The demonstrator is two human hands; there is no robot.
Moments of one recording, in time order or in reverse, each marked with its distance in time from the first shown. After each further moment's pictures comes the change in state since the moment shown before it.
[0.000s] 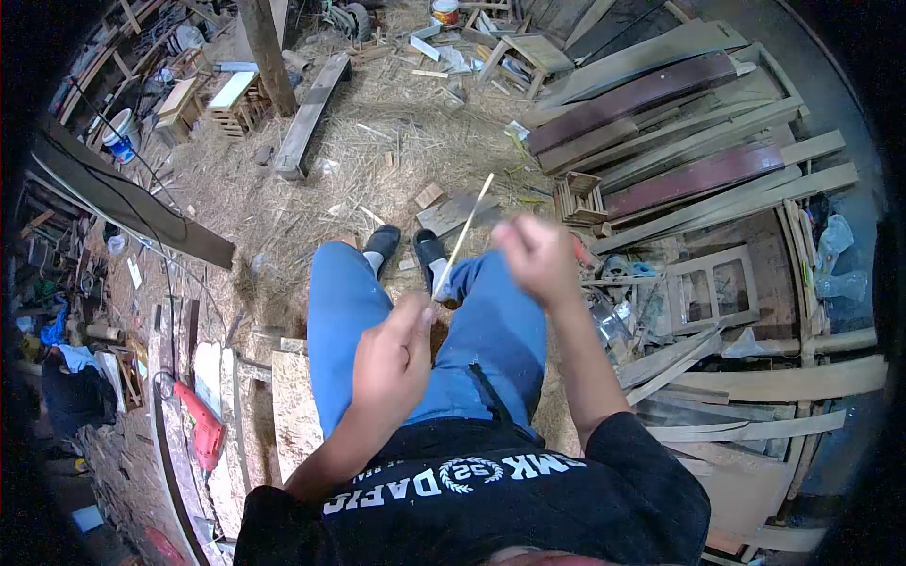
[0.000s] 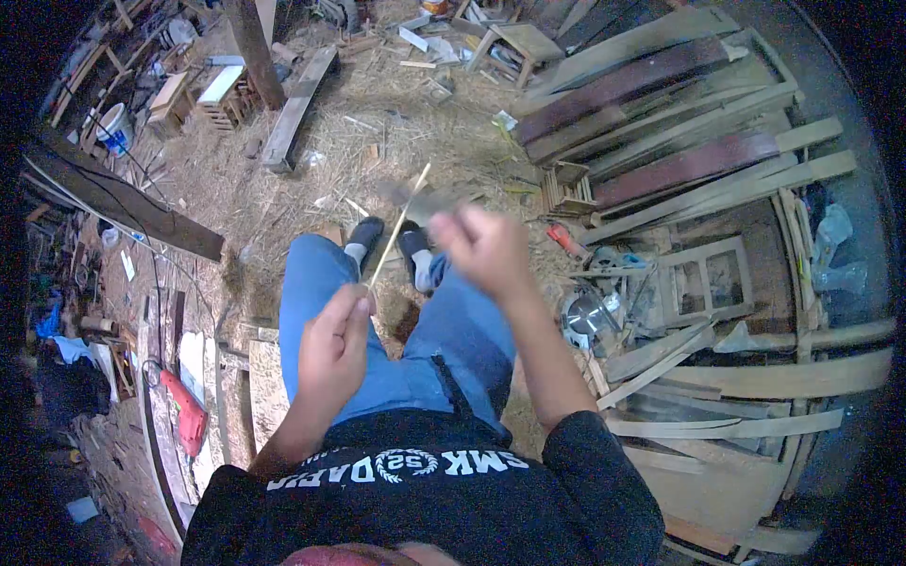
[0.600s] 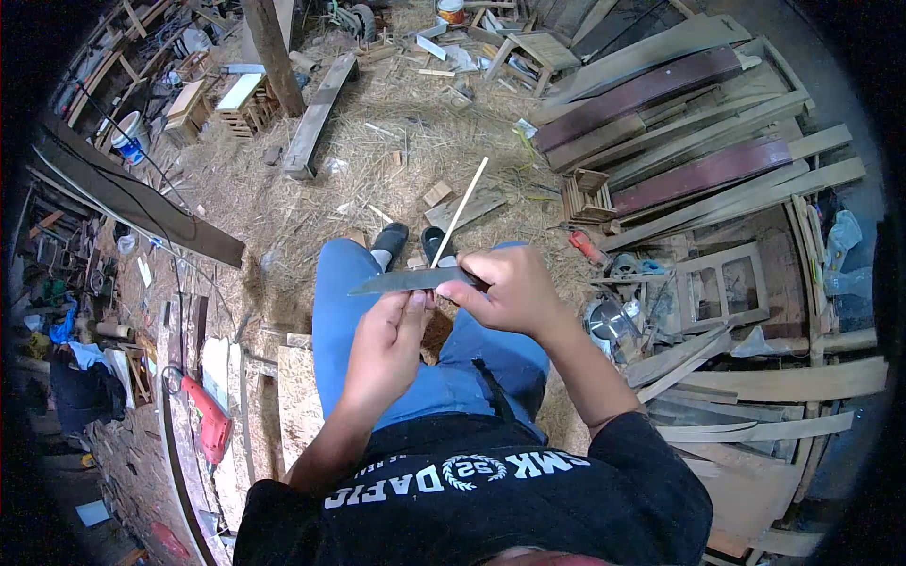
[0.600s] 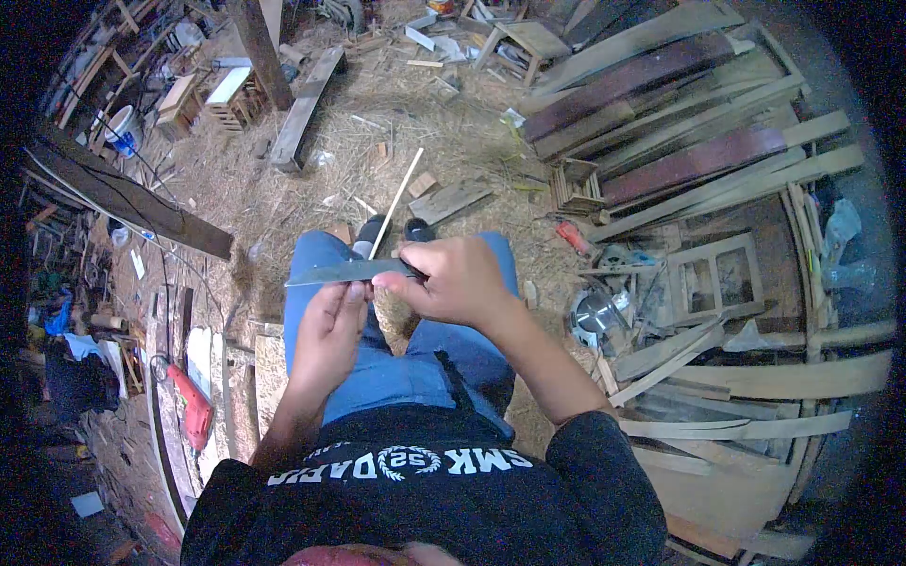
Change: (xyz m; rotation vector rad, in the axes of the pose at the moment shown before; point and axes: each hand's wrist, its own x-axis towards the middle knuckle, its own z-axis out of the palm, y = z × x) left_hand 0.009 -0.016 0.009 -0.340 0.006 -0.140; right_hand -0.015 -0.047 0.004 -0.041 -0.220 -0.391
